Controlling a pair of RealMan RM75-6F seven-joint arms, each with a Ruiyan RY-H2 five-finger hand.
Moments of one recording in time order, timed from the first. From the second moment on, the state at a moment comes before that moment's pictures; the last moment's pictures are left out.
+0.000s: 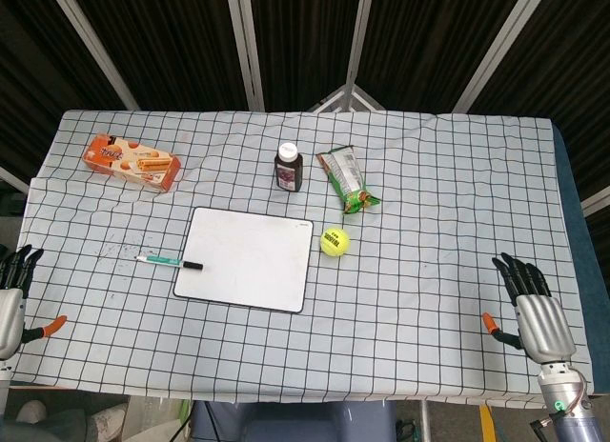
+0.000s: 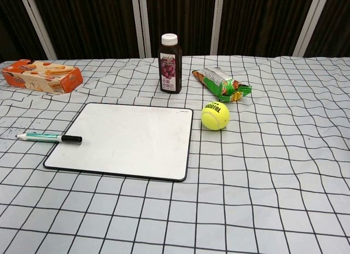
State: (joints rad) left arm -0.07 -1.14 -0.07 -1.72 1.35 1.48 0.15; right arm 0.13 -1.14 0.05 -1.70 -1.47 1.38 0.04
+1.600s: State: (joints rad) left arm -0.55 -1.50 -0.20 -1.31 0.92 0.96 0.51; right arm 0.14 -1.13 0.05 -1.71 -1.46 1.35 0.08
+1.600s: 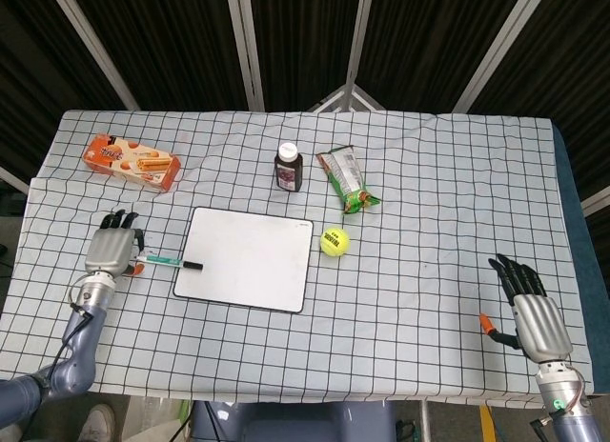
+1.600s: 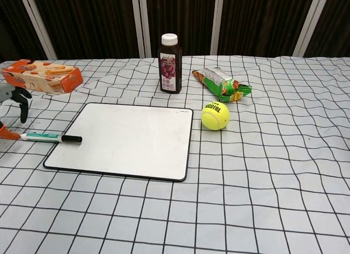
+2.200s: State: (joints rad) left arm -0.64 -1.61 -0.21 -1.28 0.90 0.92 0.53; right arm 0.14 -1.12 0.05 -1.71 -1.46 1.34 0.10
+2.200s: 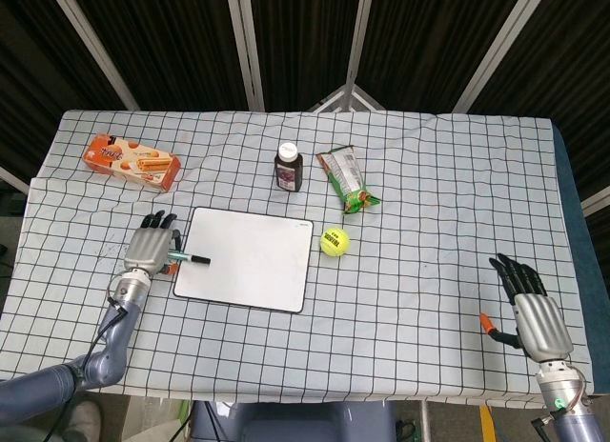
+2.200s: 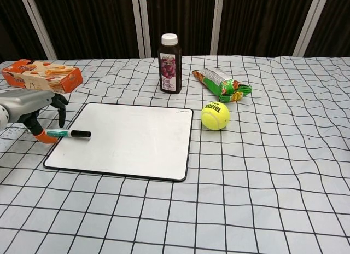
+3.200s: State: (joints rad) left arm -0.70 -1.66 -0.22 -1.27 0.81 0.91 0.56; right arm 0.14 -1.12 0.05 -1.71 -1.45 1.34 0.10
